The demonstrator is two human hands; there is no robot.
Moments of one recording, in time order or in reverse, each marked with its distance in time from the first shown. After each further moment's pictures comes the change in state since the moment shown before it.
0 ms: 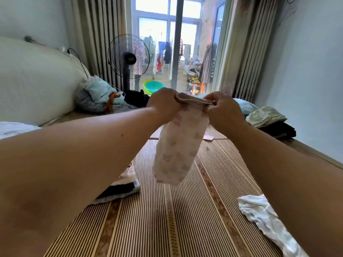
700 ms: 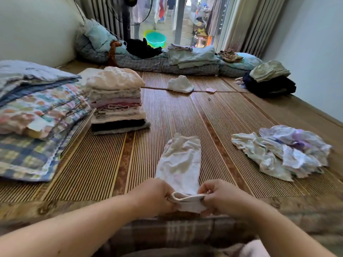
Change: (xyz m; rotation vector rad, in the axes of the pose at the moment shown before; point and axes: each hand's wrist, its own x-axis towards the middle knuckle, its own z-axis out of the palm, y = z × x) left_hand -0.357 -0.052 0.040 -0.275 -0.933 -0.146; right_hand -0.329 0.040 -0.002 0.170 -1.013 0.690
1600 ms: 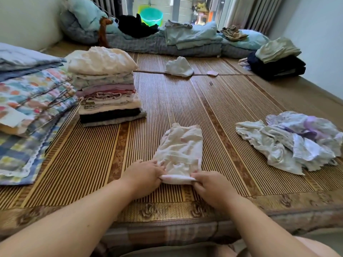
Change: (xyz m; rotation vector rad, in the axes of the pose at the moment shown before) left_hand 0.075 -0.068 -0.005 0.471 0.095 0.068; right_hand 0.086 0.047 0.011 -0.540 0.300 -0.375
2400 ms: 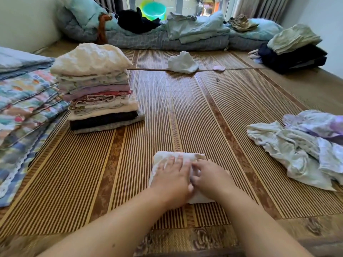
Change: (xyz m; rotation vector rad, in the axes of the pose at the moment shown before) left_hand 0.079 0.045 0.031 -0.008 0.020 -0.140; right_hand 0.073 -0.002 -0.012 0.076 -0.088 0.354
